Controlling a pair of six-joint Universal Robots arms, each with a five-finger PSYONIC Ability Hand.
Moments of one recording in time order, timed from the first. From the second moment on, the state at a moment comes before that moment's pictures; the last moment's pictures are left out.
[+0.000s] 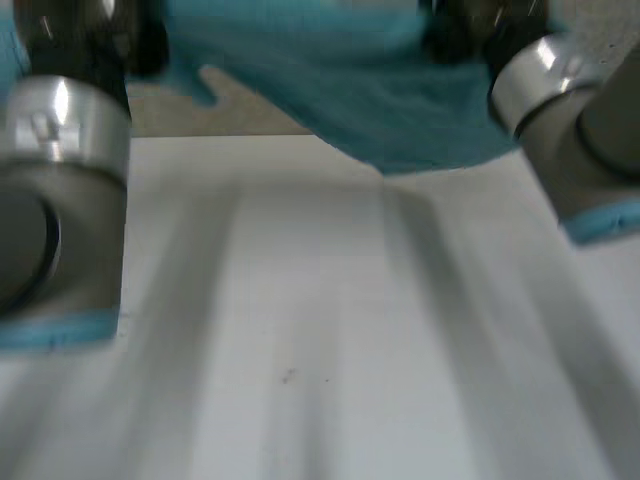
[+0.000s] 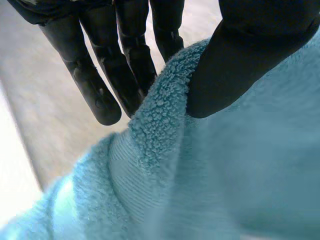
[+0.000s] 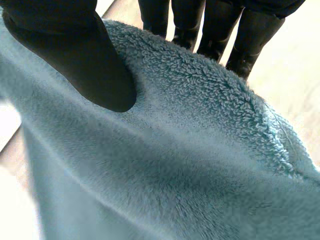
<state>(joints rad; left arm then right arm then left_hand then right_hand) 4.14 -1.63 -1.51 3.68 -1.81 3.49 2.02 -1.19 1.06 -0.24 1.41 3.02 1.10 1.20 1.19 1.20 0.97 0.98 1.18 1.18 1.19 0.97</state>
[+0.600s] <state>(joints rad) 4.01 -1.60 -1.68 3.09 -1.69 3.15 2.03 -1.18 1.56 -0.15 1.40 2.70 0.44 0.43 0.43 0.41 0.23 0.98 1.18 1.18 1.19 0.97</state>
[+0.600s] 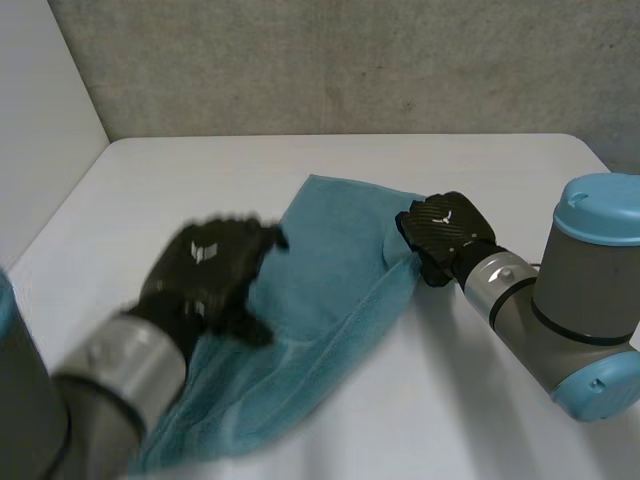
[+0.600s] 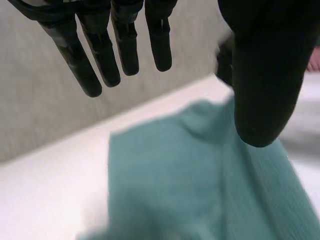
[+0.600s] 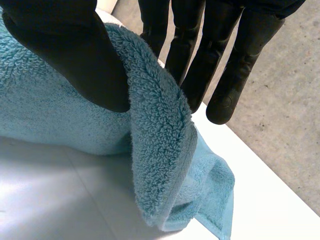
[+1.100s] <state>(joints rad) 4.16 -2.08 -1.40 3.05 -1.47 3.24 2.03 -1.48 1.60 -0.20 1.33 2.72 0.44 0.43 0.43 0.41 0.24 0.98 1.18 1.19 1.19 0.97</state>
